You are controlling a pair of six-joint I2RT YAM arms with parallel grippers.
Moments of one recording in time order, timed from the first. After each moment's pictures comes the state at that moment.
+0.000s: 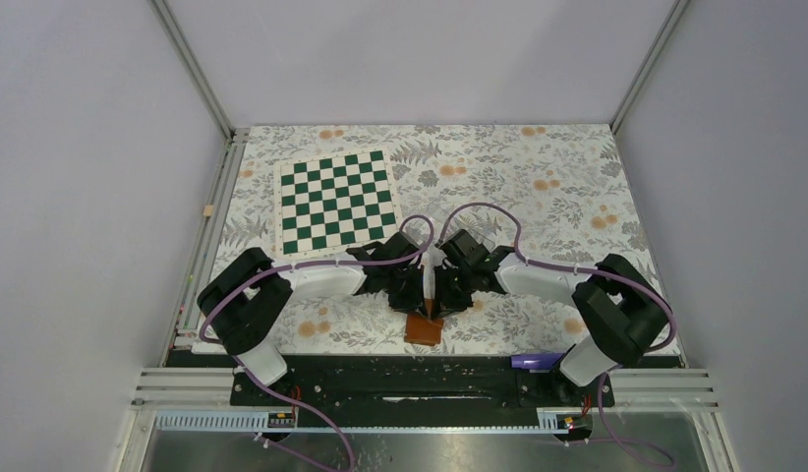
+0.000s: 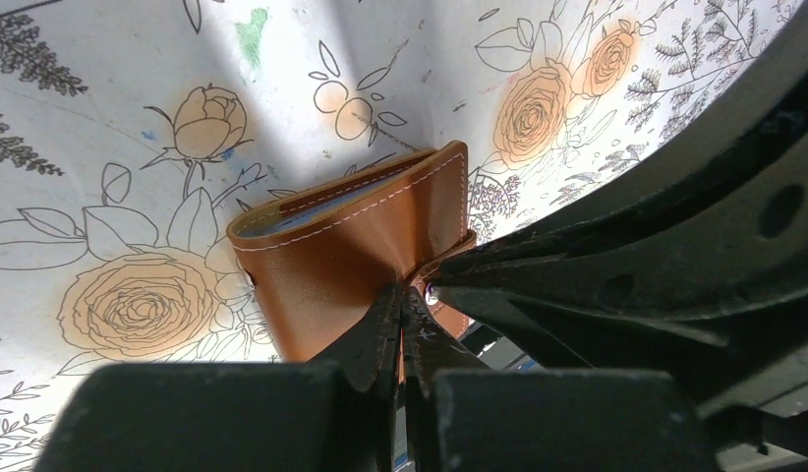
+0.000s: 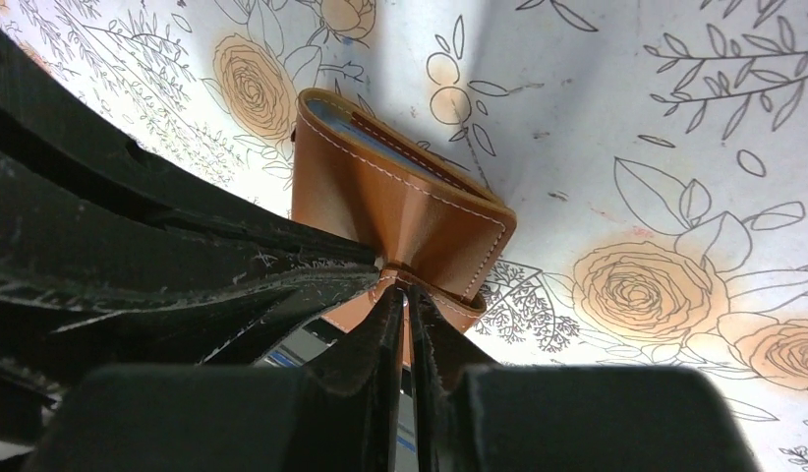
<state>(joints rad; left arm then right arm) -0.87 1.66 0.88 -0.27 0.33 -0.81 0.77 1.57 0.79 -0.36 -0.34 0.70</state>
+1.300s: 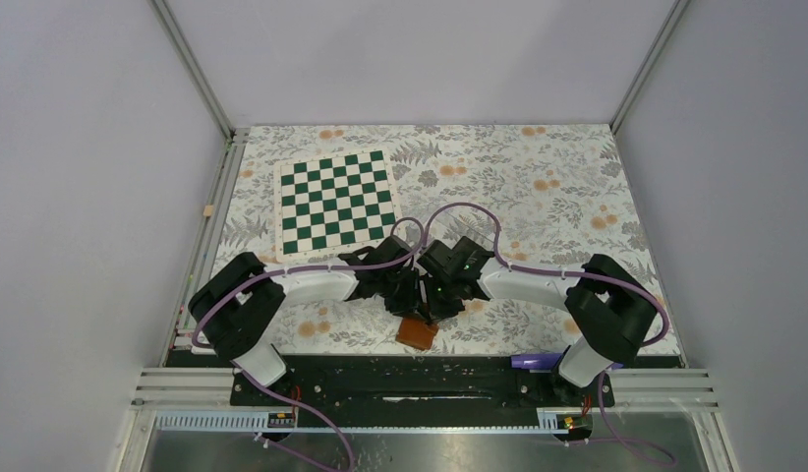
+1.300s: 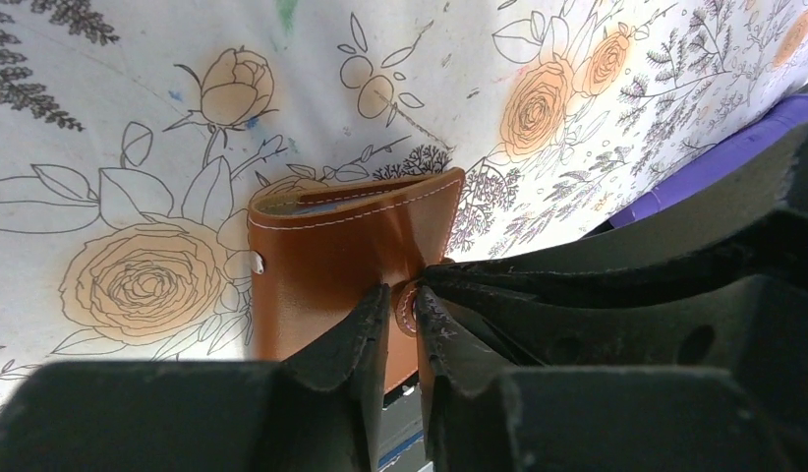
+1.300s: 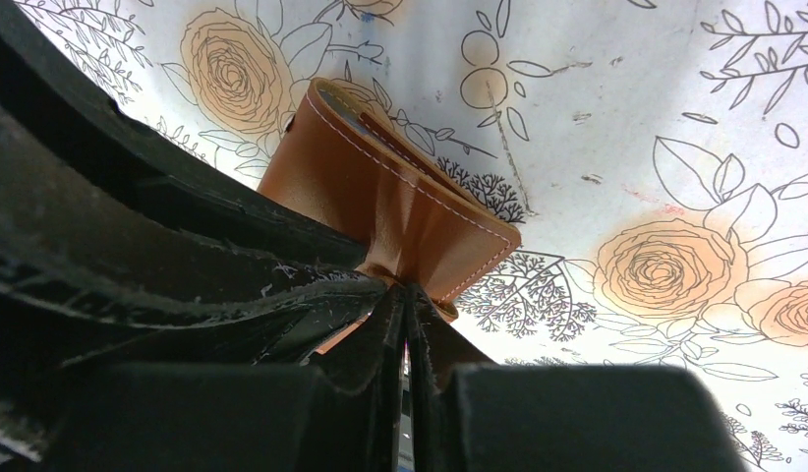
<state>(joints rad) -0.86 1.62 0.81 -0.21 0.34 -0.87 0.93 1.62 0.89 -0.47 -0.12 0.71</state>
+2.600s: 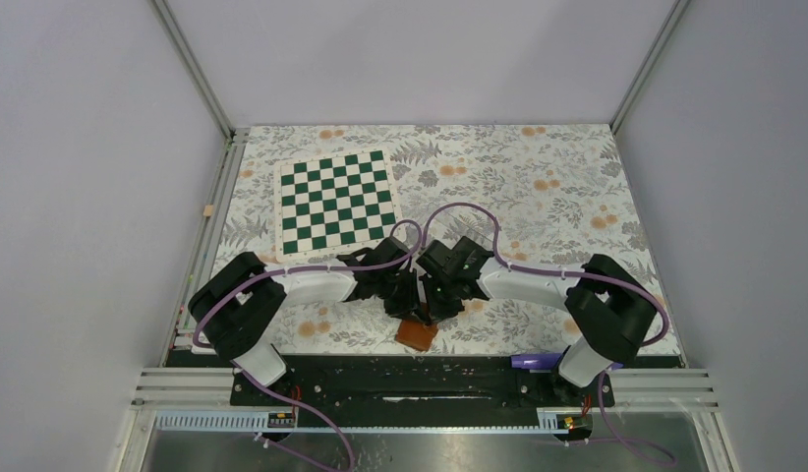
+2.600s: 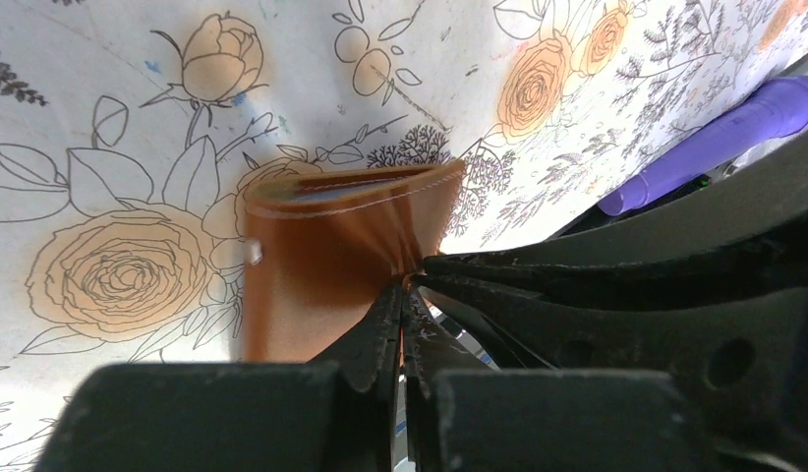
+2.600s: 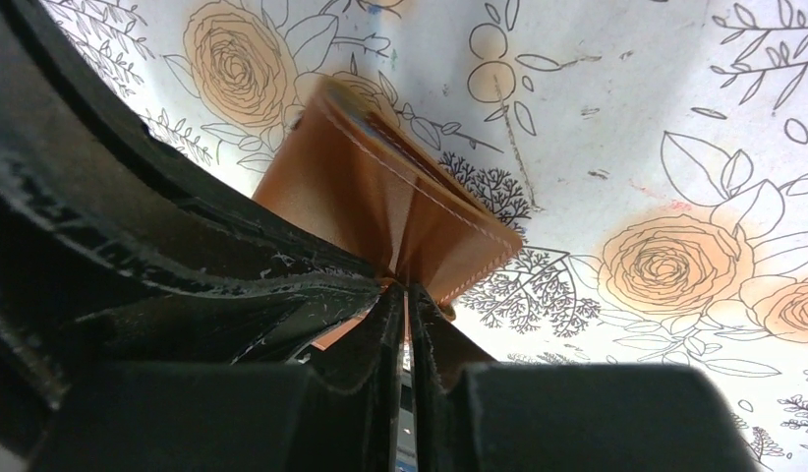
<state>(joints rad) -0.85 1.61 0.78 -0.17 0.40 -0.91 0.93 1.63 0.91 -0.49 -0.12 0.71</state>
